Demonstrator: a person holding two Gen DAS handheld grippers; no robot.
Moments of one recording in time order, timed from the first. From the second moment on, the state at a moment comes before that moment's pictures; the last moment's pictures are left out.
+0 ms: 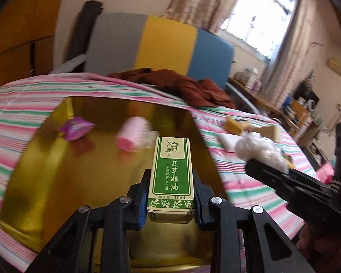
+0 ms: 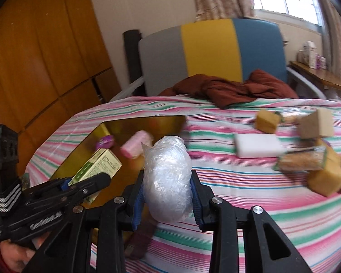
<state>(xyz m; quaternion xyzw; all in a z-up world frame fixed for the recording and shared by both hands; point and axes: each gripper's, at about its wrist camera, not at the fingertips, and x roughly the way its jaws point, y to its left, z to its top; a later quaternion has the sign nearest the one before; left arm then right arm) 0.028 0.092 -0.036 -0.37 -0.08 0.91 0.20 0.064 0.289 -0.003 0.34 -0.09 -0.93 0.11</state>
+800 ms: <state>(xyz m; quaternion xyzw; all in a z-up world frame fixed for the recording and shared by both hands) -0.048 0.005 -0.053 -0.43 -0.08 0.90 0.08 -0.050 0.205 -0.053 0.47 -0.25 -0.83 0.17</state>
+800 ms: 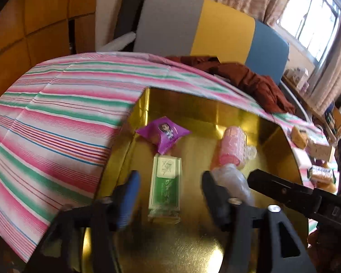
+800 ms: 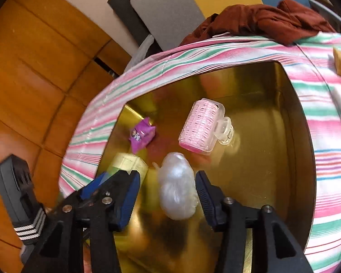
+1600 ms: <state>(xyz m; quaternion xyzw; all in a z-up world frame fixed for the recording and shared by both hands) 0.002 0.032 -0.027 -0.38 -0.14 0.91 0.06 0.032 0.246 0.003 0.38 -0.06 -0.91 0.14</state>
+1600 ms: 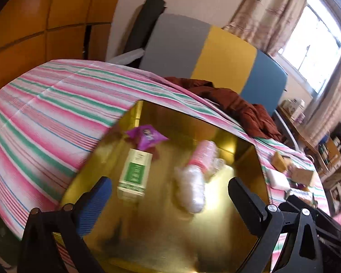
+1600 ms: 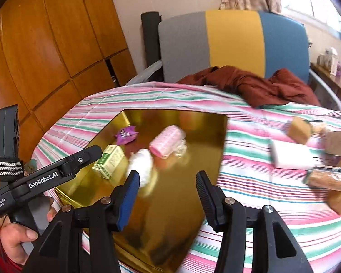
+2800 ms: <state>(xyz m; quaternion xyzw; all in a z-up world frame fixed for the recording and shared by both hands) 0.075 0.220 -0.022 -0.41 -0.01 0.87 0.27 0.061 0.556 -0.049 0.37 -0.22 -0.88 -0.21</state>
